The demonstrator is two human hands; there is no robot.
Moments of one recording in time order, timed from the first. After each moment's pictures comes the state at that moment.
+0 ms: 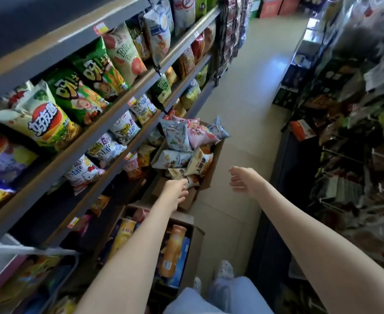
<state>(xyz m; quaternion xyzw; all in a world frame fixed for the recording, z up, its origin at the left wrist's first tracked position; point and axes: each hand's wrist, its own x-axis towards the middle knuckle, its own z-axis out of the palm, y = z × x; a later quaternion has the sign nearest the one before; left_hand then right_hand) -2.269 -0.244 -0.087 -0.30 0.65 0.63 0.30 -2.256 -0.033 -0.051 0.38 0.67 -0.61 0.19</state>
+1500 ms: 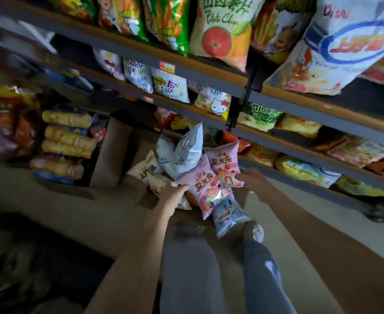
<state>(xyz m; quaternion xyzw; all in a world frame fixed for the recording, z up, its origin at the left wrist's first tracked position) -2.724 0.016 -0.229 -0.73 0.33 0.60 -0.03 -2.971 0.042 -0.227 -0.17 0.76 -0.19 0.60</state>
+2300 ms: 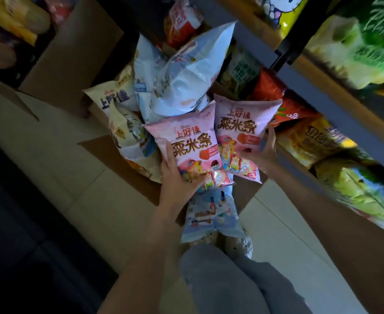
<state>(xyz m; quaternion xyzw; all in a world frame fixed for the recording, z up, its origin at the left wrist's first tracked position) -2.820 0.105 -0.518 -0.76 0.41 0.45 -0.23 -3.045 0.001 -0.551 -0.40 0.71 -0.20 0.54</state>
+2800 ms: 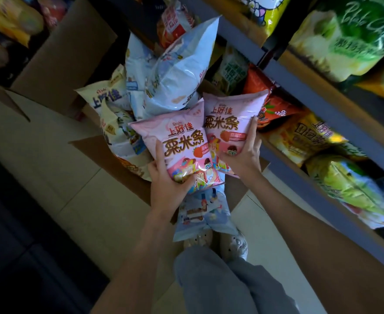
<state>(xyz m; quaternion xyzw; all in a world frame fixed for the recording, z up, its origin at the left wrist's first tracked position) -2.828 0.124 -0.513 -0.76 0.43 0.37 -0.32 -3.013 0.035 -0.542 -0.53 0.72 -0.22 0.39</state>
